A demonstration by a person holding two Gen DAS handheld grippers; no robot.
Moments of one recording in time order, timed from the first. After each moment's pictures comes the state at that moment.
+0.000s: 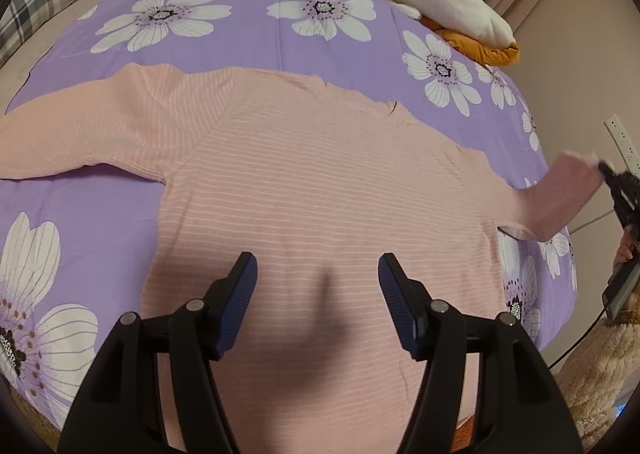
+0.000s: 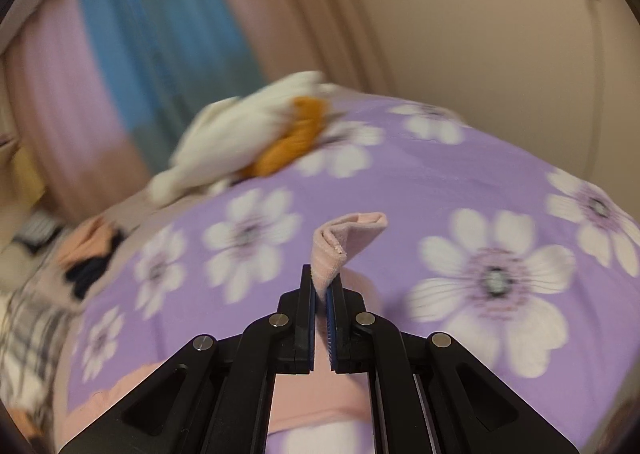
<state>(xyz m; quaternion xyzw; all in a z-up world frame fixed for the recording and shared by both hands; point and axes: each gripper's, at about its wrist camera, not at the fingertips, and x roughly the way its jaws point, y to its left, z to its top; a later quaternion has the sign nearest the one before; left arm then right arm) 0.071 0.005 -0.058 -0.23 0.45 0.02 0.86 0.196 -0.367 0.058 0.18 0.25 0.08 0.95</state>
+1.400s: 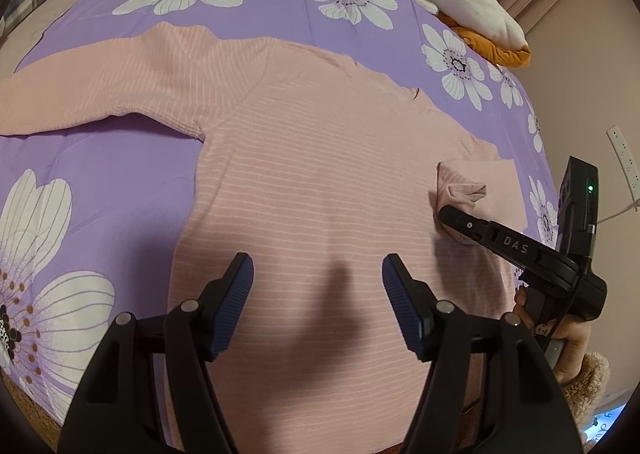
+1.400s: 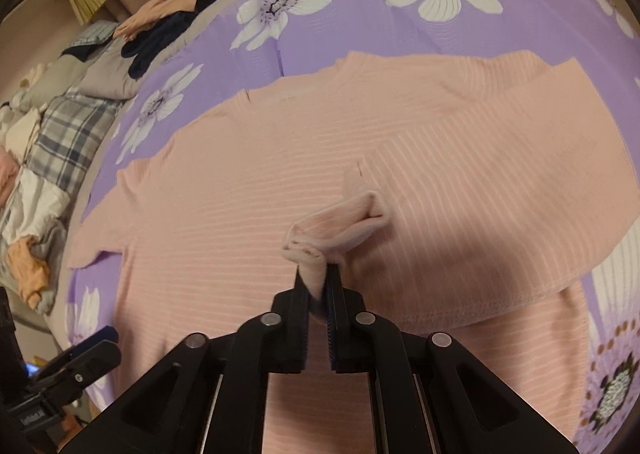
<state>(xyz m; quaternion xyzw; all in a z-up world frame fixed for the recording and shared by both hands) 0.050 0.030 -0.082 -0.26 0.46 0.02 0.85 0.163 -0.154 -0.104 0.08 0.50 0.25 0.83</state>
